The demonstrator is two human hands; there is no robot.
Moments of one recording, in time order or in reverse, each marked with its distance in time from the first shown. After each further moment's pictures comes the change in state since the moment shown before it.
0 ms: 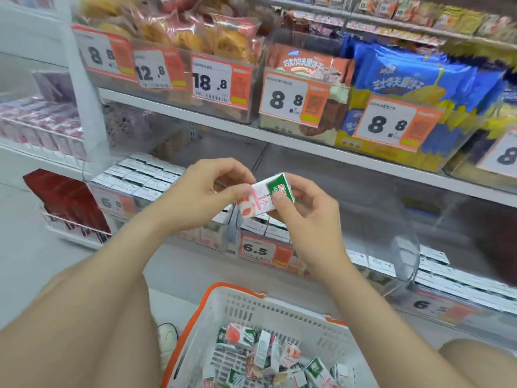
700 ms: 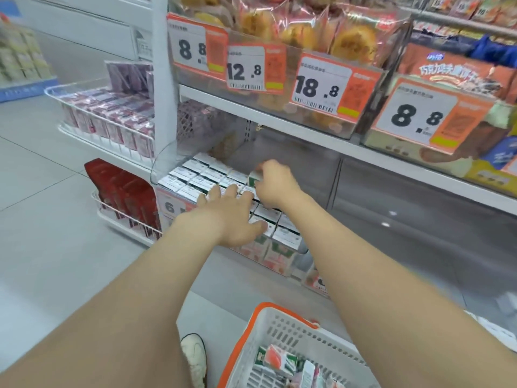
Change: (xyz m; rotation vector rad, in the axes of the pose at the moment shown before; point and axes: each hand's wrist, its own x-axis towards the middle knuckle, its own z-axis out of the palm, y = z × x) left_hand 0.004 -0.111 -0.048 0.784 -0.356 -0.586; right_hand 0.156 0.070 0.196 -1.052 -0.511 0.035
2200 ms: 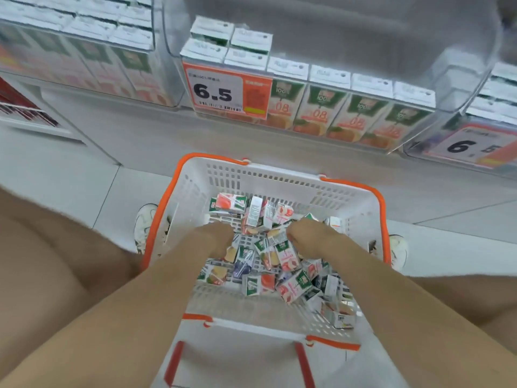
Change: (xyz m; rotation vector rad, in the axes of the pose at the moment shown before) left_hand -0.057 0.114 0.364 0.169 -0.774 0.205; right_hand -0.349 0.317 0.210 -0.192 -0.762 0.132
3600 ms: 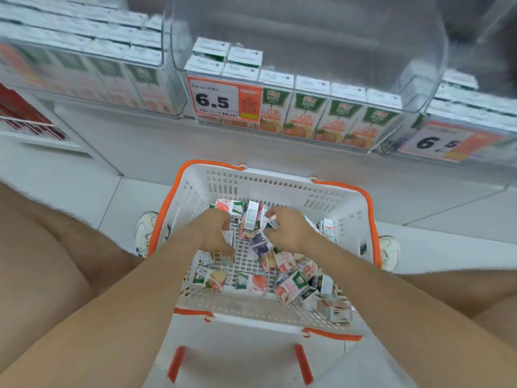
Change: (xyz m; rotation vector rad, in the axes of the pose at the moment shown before) left_hand -0.039 -0.005 -0.024 -0.318 0.279 0.050; right_hand -0.033 -0.055 -0.036 0.575 0.275 0.066
